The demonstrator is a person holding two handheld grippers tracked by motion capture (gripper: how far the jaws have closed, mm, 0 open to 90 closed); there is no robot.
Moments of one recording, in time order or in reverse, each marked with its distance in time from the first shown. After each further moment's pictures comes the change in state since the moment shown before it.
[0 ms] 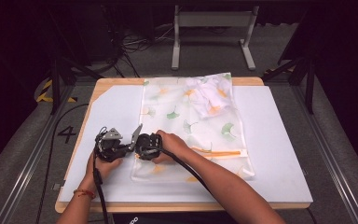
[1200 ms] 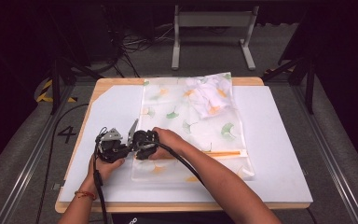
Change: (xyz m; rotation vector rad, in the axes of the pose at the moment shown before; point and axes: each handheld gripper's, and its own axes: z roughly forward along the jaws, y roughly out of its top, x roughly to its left) left arm -0.006 0.004 0.004 -0.040 -0.022 -0.028; right arm -0.013 0.011 0.006 0.018 0.098 -0.043
